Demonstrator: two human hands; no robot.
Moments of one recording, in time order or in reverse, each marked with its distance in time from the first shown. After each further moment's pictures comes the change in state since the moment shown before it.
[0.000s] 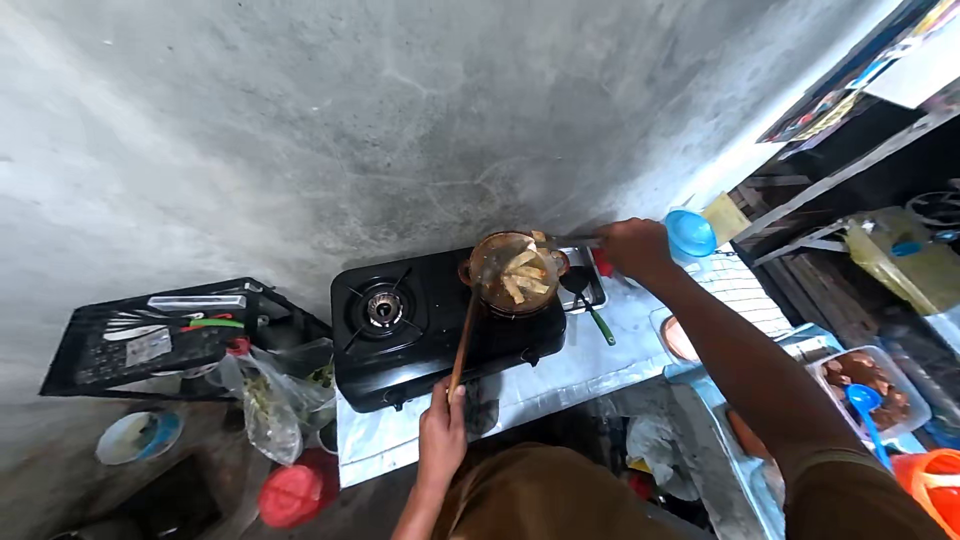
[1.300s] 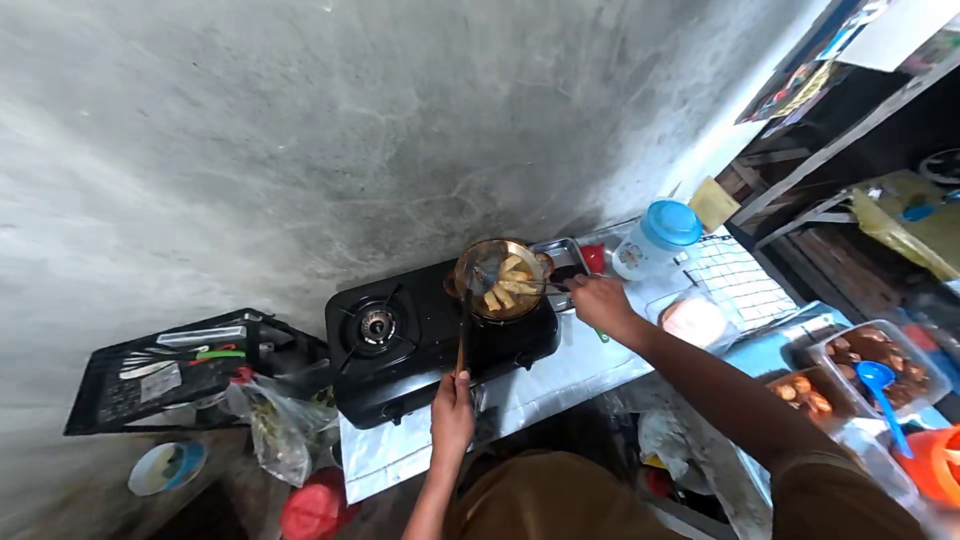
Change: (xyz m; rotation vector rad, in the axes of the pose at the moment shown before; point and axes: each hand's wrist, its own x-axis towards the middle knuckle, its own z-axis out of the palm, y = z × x) left_hand 0.026 0.044 0.033 -0.145 -0.065 -0.247; right_hand -0.060 -0.001 0.084 0.088 -0.185 -0.120
